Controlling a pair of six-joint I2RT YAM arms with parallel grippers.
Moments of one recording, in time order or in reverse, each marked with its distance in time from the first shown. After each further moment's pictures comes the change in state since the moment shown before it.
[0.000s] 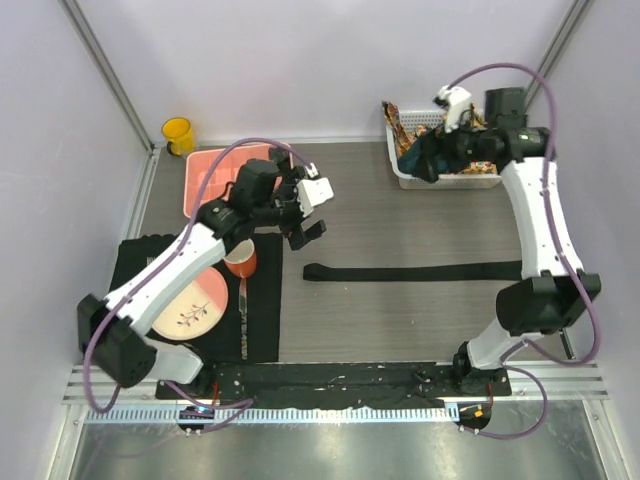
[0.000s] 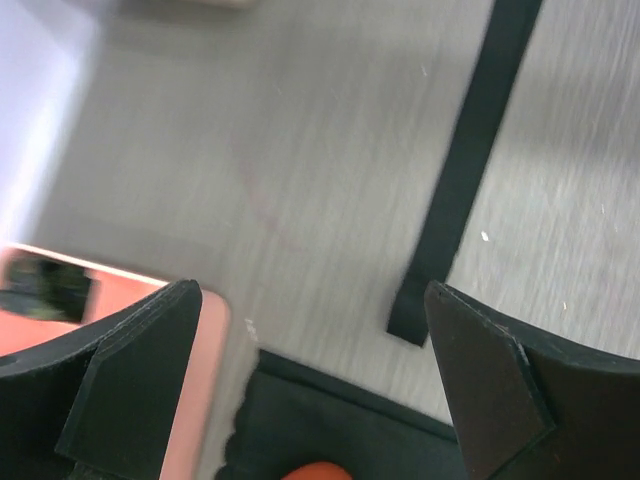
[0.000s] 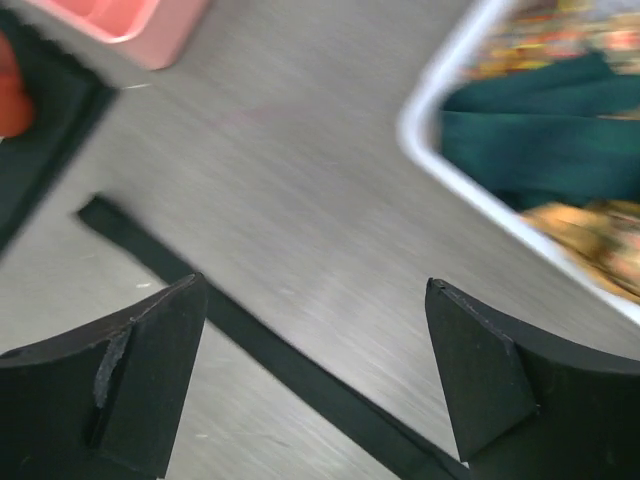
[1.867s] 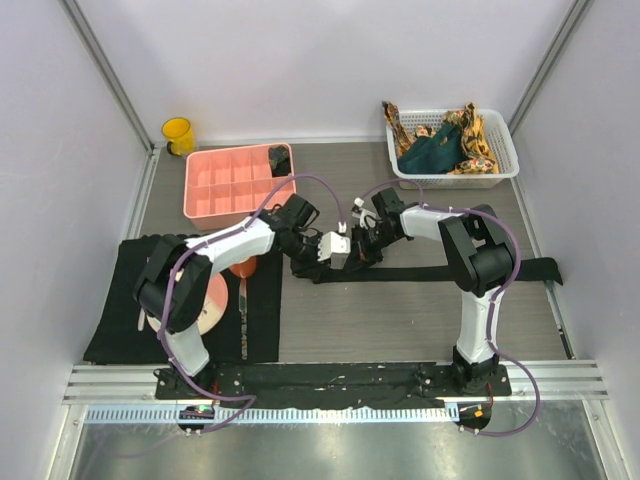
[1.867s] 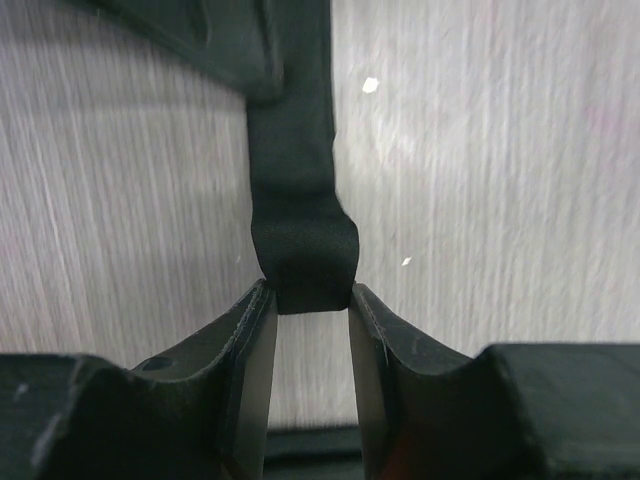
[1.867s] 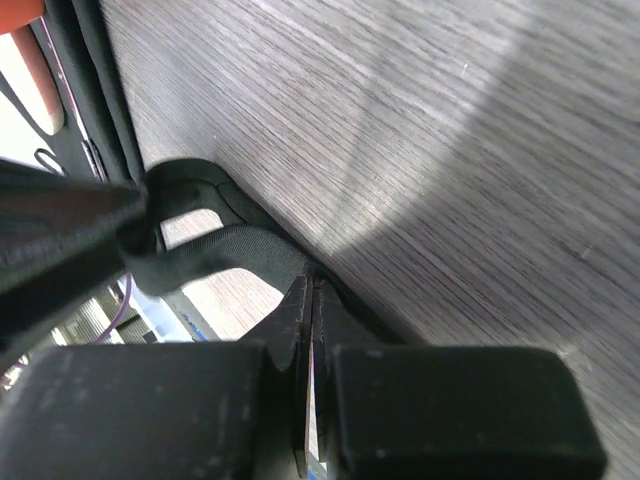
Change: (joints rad) left arm -0.014 0.431 -0.097 -0.126 0.168 0.298; right arm 0.383 0.405 -0.678 0.589 -0.235 0.687
